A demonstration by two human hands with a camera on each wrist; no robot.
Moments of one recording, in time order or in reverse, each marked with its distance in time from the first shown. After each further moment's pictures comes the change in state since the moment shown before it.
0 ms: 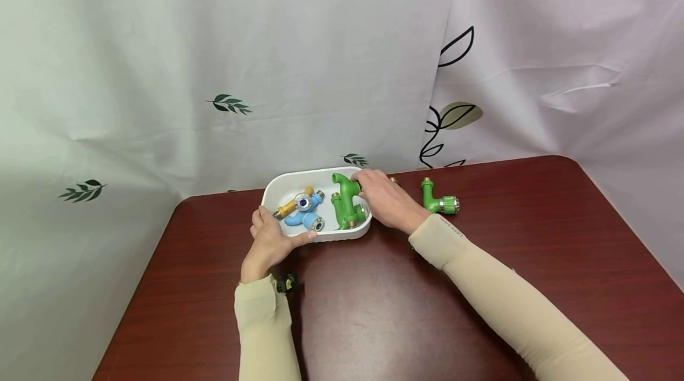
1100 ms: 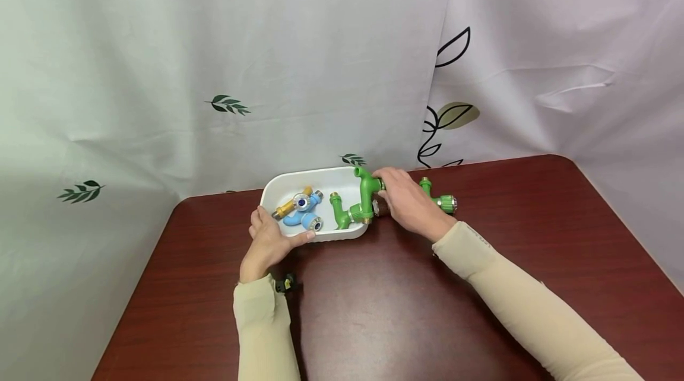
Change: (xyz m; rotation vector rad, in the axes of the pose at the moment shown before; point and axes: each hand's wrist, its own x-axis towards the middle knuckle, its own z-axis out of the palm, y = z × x) left_hand -0.001 -0.001 0.000 -0.006 -0.010 0.007; right_hand -0.033 0.011 -0.017 0.000 0.140 0.016
